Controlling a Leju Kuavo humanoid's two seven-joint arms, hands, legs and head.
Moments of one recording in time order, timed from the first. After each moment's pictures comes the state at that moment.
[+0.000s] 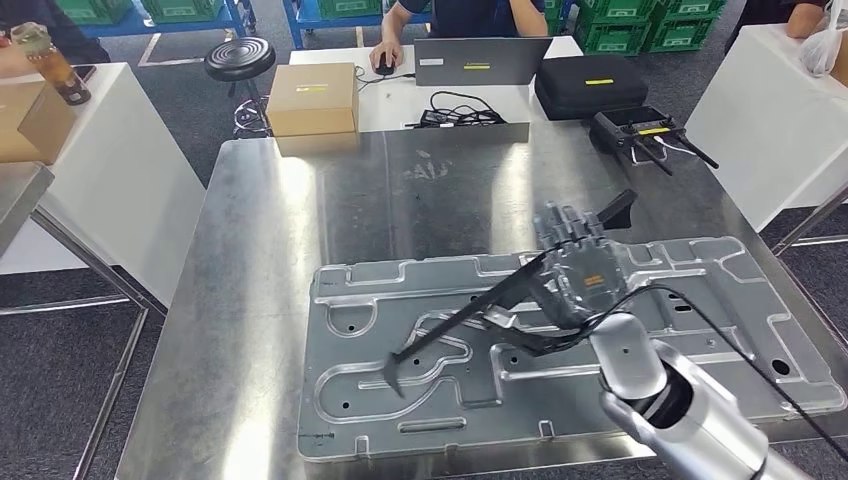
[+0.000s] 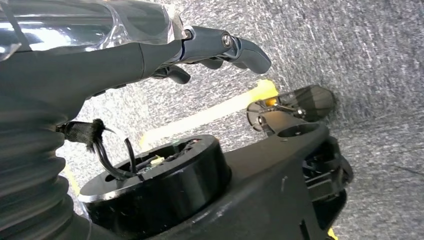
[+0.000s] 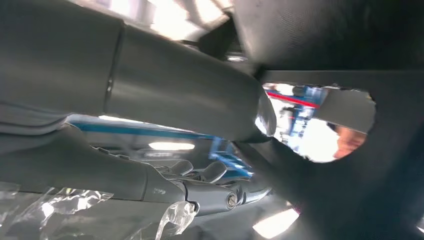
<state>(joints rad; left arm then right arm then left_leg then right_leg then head) -0.13 0.03 -1.08 -0.22 0.77 0.21 -0.03 -0.92 -0.42 1.01 -1.80 1.26 0.25 0.55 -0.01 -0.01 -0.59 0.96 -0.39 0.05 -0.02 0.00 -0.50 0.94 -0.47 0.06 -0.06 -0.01</state>
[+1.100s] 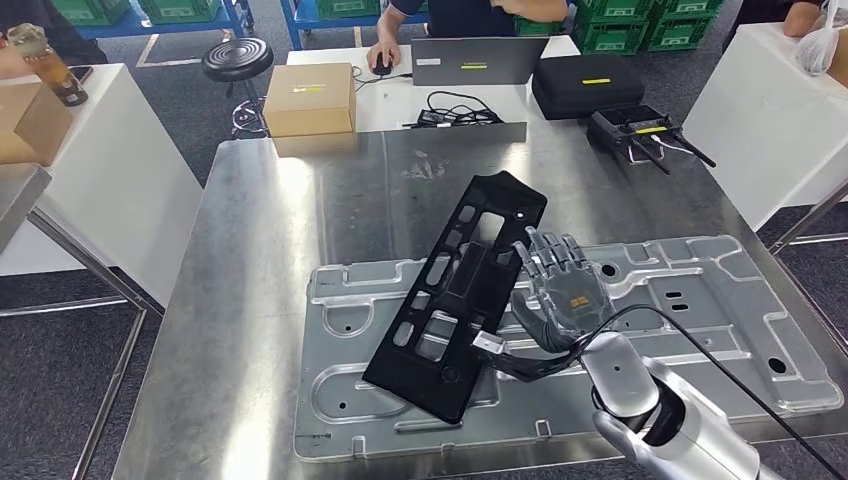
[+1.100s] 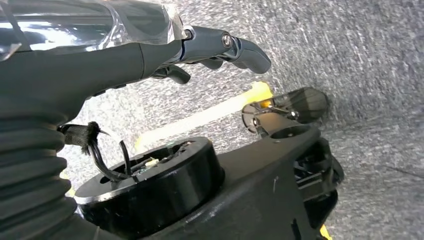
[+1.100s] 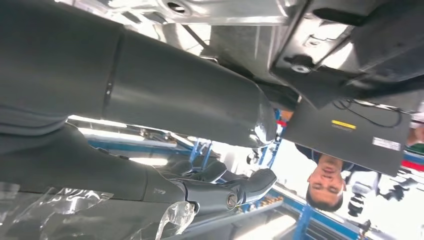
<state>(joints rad) -0.14 0.03 -1.08 -0.22 0.77 0.19 -0.05 -0.85 -0.40 1.02 -1.81 1.23 0.25 0.49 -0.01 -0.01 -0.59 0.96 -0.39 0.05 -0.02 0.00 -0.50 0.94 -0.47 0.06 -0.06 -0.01</state>
